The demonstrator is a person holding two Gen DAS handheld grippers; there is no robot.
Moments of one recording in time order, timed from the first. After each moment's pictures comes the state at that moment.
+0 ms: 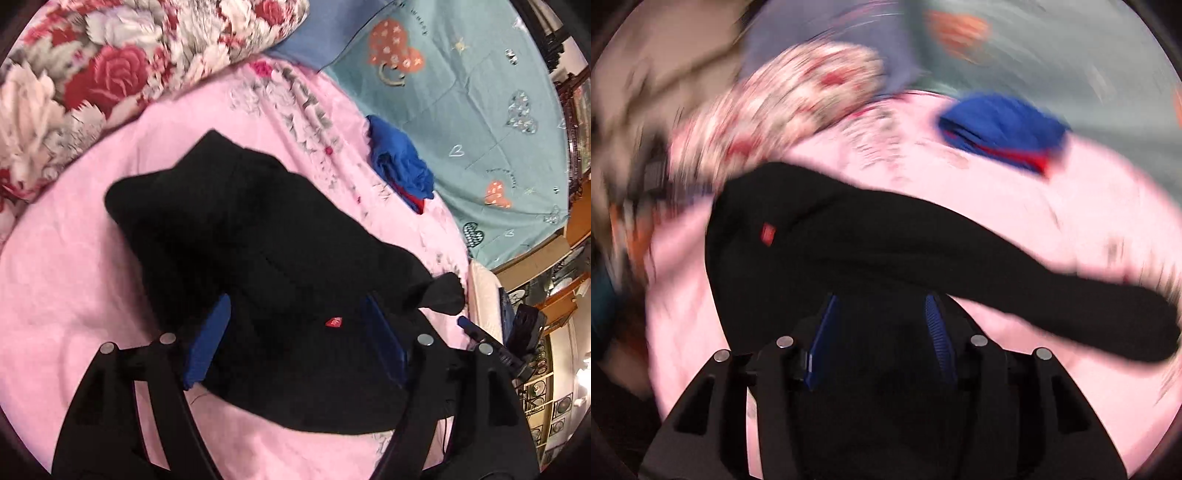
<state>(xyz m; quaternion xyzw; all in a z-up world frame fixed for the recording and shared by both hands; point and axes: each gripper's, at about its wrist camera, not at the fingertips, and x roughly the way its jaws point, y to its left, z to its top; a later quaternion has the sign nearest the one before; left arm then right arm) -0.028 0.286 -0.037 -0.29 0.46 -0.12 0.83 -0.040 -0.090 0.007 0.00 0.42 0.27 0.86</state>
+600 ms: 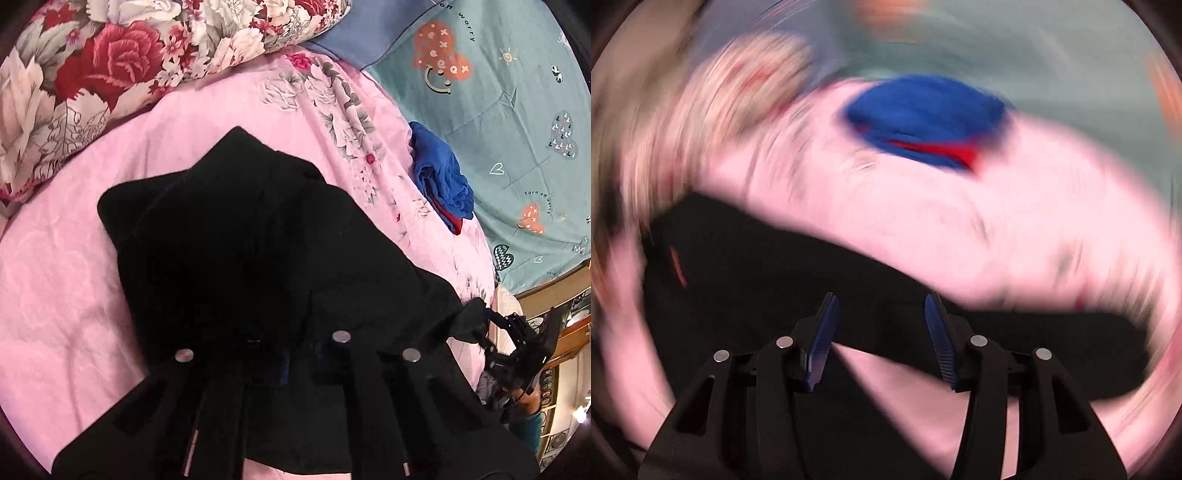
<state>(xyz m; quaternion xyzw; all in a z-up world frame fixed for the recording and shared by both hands) 0.003 0.287 -0.049 -0.30 0.48 -0.05 0.82 0.032 -0.092 0.005 -0.18 0.42 0.23 0.86</state>
